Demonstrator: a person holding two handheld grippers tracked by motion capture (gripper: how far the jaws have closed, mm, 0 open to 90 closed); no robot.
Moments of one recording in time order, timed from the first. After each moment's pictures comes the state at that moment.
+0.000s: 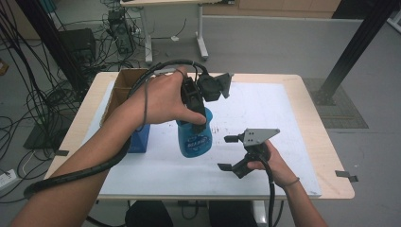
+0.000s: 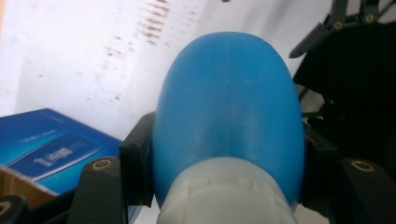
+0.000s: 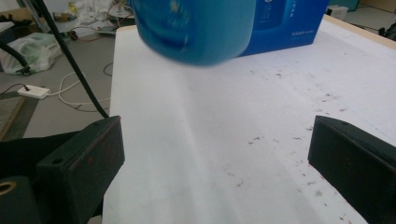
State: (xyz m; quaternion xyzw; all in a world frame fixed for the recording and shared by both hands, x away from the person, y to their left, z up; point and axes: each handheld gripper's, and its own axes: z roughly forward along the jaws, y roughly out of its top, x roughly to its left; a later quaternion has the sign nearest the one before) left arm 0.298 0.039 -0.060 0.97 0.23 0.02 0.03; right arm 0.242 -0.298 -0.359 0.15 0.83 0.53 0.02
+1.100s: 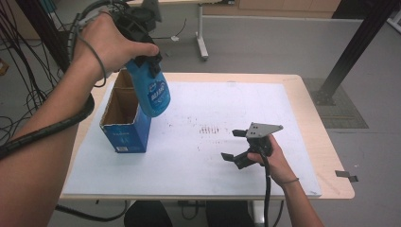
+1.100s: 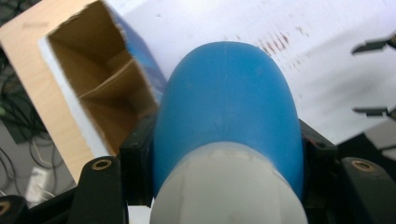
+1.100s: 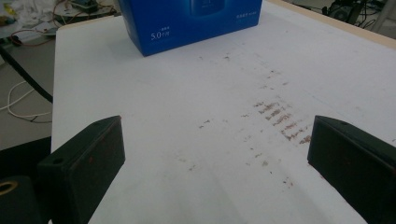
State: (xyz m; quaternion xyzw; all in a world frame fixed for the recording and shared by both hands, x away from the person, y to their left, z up) left arm 0.354 0.168 0.006 0.84 0.54 0.05 0.08; right arm 0.234 -0.298 -0.356 0.23 0.83 0.51 0.06
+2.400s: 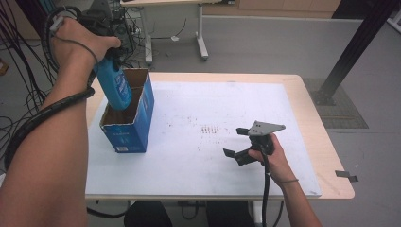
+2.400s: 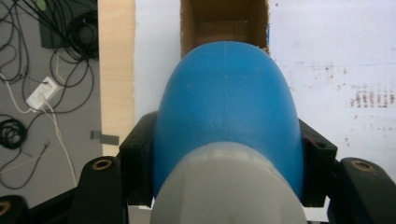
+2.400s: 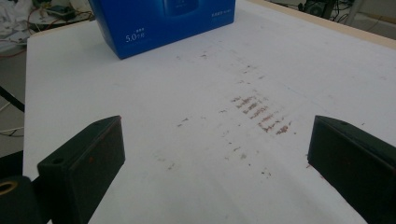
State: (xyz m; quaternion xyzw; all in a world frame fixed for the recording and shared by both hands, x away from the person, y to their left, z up) left arm 0.398 0.223 -0.033 0.70 0.71 0.08 0.01; right arm 0.229 -0.299 -0.360 0.27 0.82 0.50 0.08
